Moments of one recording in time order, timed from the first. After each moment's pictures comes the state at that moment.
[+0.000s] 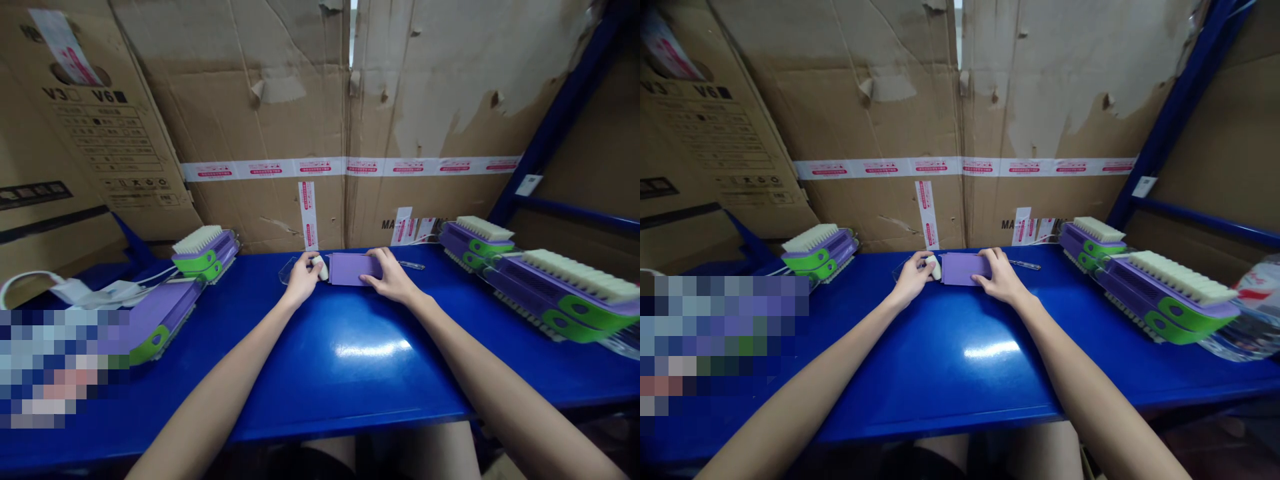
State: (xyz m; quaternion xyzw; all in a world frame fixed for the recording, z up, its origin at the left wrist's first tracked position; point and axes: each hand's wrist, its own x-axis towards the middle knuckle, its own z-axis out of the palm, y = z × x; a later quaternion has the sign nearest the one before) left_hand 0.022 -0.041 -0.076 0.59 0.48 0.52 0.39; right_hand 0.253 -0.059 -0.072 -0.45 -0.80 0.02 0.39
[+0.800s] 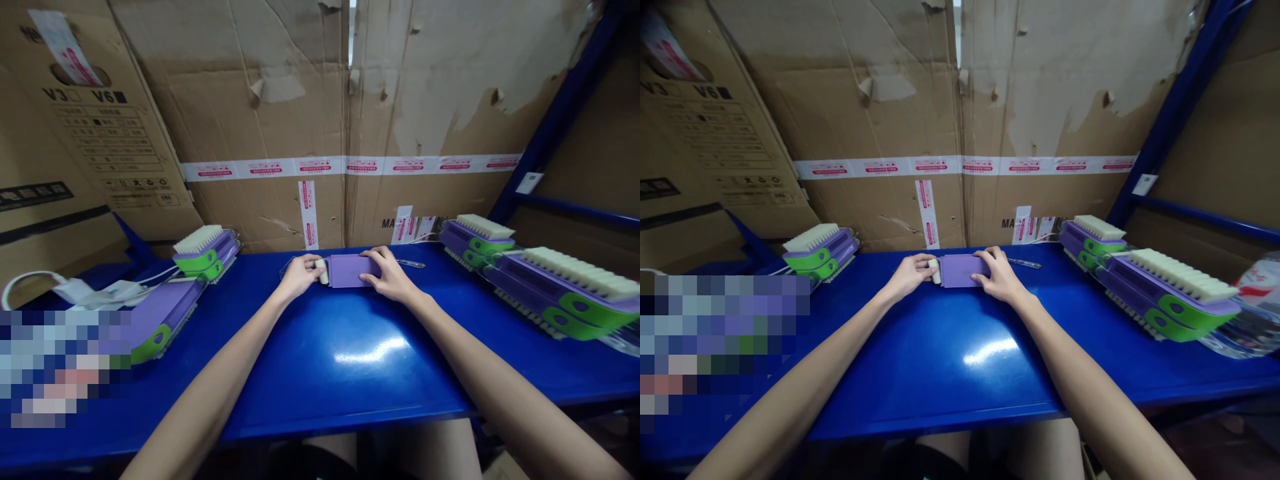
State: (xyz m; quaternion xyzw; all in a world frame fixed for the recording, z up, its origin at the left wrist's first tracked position) left_hand 0.010 -0.040 -0.066 0.59 0.46 0.46 0.48; right_hand 0.250 -0.061 -0.072 -0.44 -0.81 0.02 0.38
